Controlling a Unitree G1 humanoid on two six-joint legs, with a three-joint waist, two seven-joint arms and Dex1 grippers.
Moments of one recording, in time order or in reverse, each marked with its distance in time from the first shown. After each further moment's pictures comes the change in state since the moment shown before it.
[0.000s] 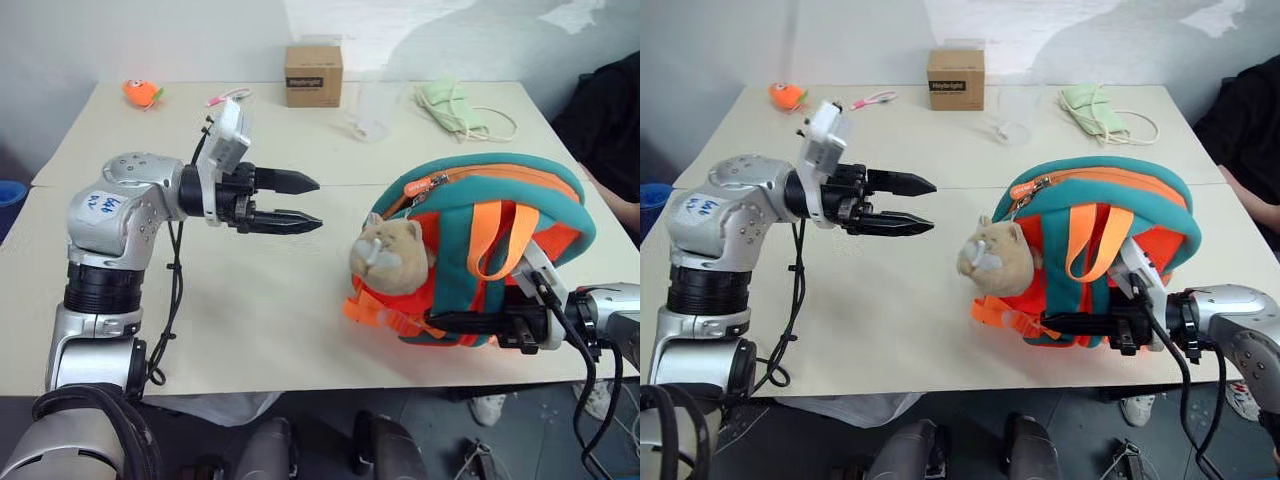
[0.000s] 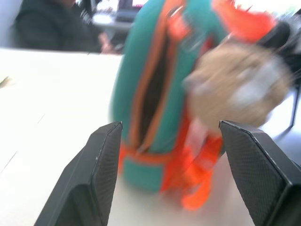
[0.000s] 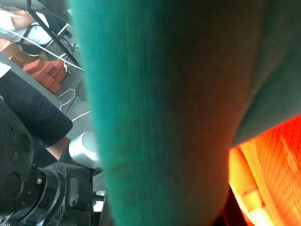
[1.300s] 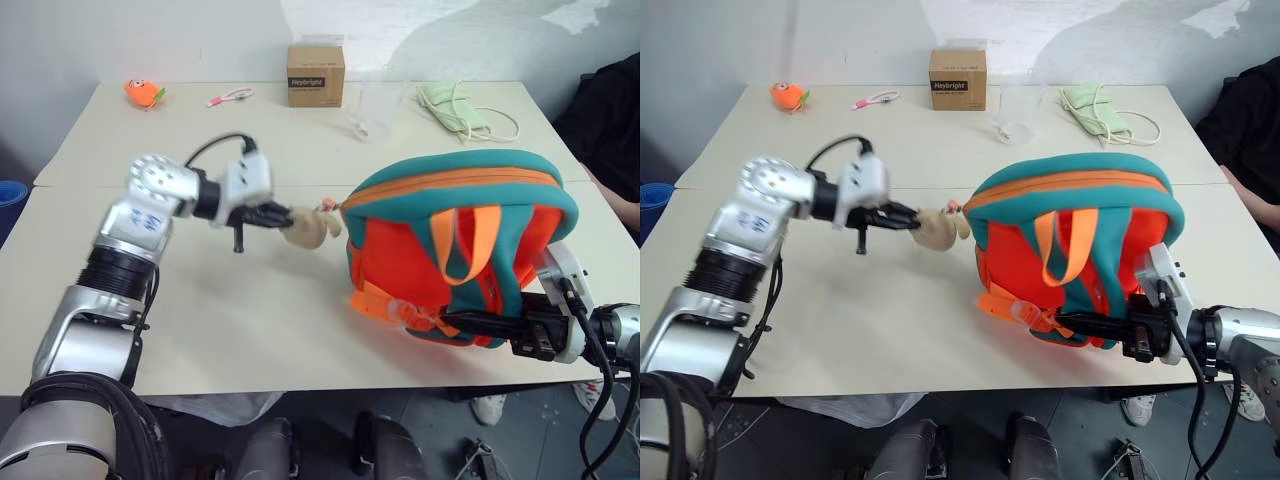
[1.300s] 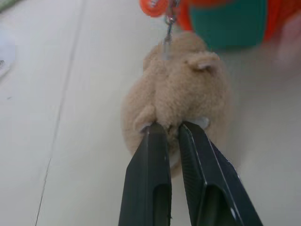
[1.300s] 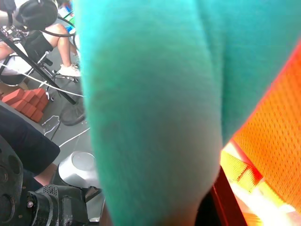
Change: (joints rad) left arm -0.019 0.048 -0.370 0.527 0.604 -0.855 0.128; right arm 0.165 0.038 -0.166 -0.036 0.062 -0.005 -0.073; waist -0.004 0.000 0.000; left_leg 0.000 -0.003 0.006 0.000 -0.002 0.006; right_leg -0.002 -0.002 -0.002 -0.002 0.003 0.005
